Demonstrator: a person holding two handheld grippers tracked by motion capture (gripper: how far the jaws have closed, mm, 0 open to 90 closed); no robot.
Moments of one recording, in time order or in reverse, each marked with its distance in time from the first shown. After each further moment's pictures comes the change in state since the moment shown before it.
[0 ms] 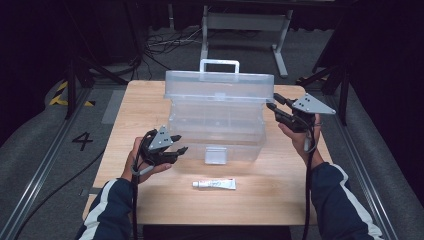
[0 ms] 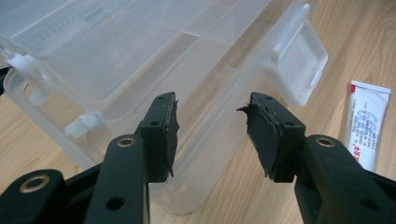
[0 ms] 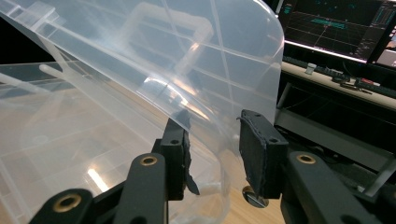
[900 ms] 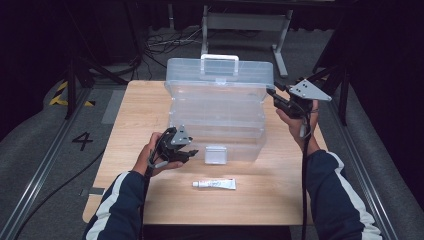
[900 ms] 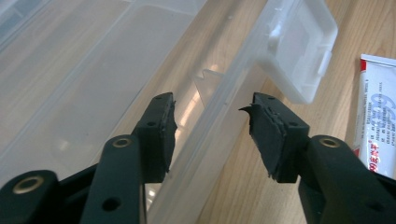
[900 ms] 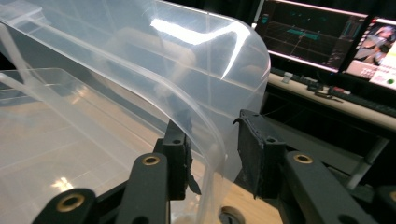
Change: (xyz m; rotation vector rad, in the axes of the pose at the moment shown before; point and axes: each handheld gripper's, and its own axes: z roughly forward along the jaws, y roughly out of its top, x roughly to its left) left arm -0.002 0.019 0.040 0.158 -0.056 0.083; right arm -0.014 0.020 0.025 -0.017 -0.091 -0.030
